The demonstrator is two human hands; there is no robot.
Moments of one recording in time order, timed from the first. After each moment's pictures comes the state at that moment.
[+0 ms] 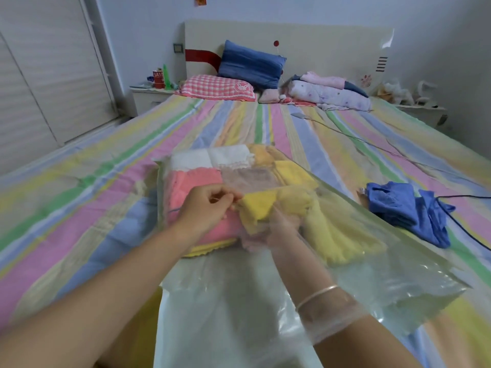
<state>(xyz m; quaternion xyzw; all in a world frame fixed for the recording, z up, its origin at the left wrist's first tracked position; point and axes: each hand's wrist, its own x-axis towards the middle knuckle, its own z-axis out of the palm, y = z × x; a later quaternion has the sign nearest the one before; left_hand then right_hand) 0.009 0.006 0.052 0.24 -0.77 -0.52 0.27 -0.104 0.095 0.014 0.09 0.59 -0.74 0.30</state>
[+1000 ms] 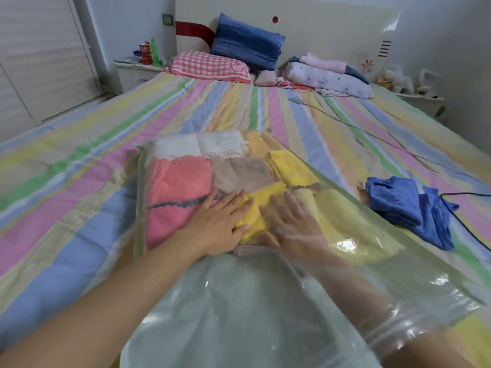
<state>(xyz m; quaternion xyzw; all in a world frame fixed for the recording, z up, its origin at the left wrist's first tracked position) -0.050 -0.023 -0.023 0.10 -0.99 0.03 -0.03 -0.173 0.145 -0.045 -0.51 0.85 0.02 -0.11</state>
